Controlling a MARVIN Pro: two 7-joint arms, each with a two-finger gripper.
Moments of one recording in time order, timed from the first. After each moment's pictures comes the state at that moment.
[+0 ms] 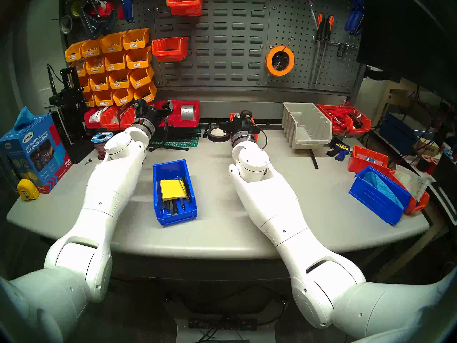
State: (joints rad) left arm 0.95 -1.22 -1.44 -1.20 -0.65 0.09 -0.06; right arm -1.05 -1.65 1.15 -1.34 0.22 0.10 -0.37
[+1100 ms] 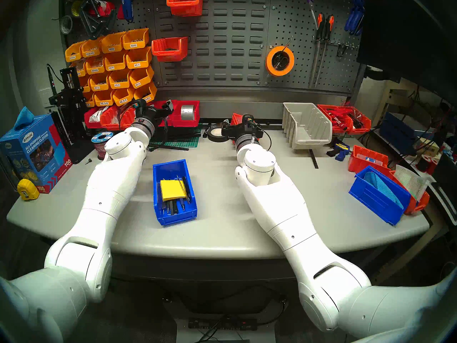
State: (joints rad) left arm 0.95 -1.22 -1.44 -1.20 -0.66 0.09 -0.06; right arm -1.08 -1.61 1.16 -1.38 0.26 0.20 -0.32
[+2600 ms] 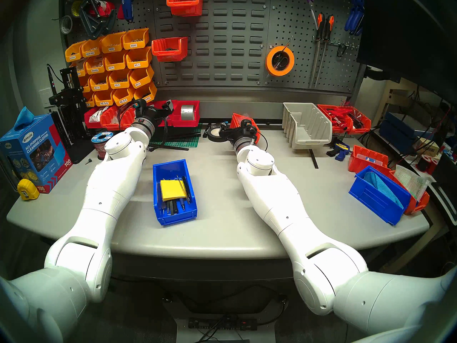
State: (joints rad) left arm 0.95 -1.22 -1.44 -1.20 -0.66 0.09 -0.06; right arm -0.94 -1.66 1.23 -1.04 0.37 0.02 -0.16
